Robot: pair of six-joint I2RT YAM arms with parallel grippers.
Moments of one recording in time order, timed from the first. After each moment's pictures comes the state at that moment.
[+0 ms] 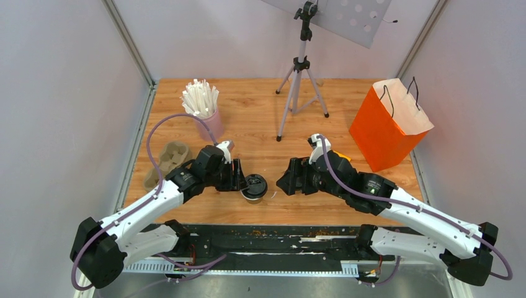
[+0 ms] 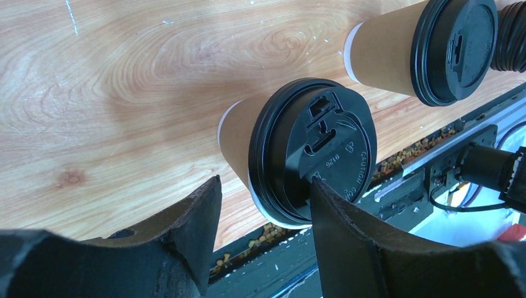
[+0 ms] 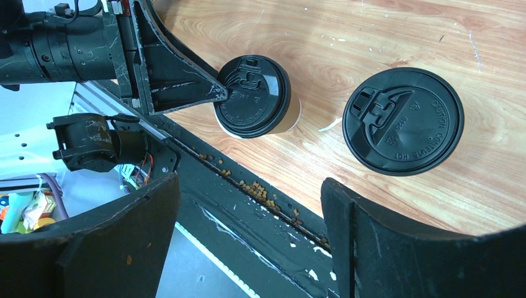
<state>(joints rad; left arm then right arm) -0.65 1.01 0.65 -0.44 0.17 -0.65 1.04 0.90 0.92 -0.58 0.15 0.74</state>
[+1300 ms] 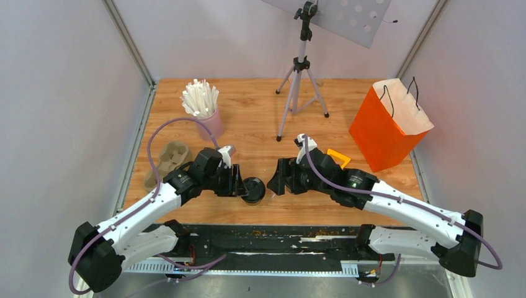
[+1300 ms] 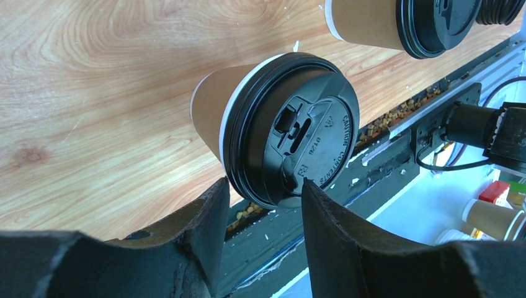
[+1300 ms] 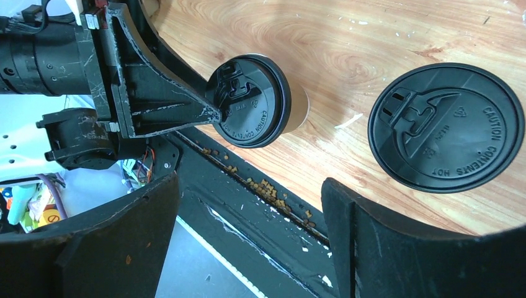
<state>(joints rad) -0.65 0.97 0.64 -0.51 0.28 -0.63 1.04 1.02 0.92 -0.51 0.10 0.77</state>
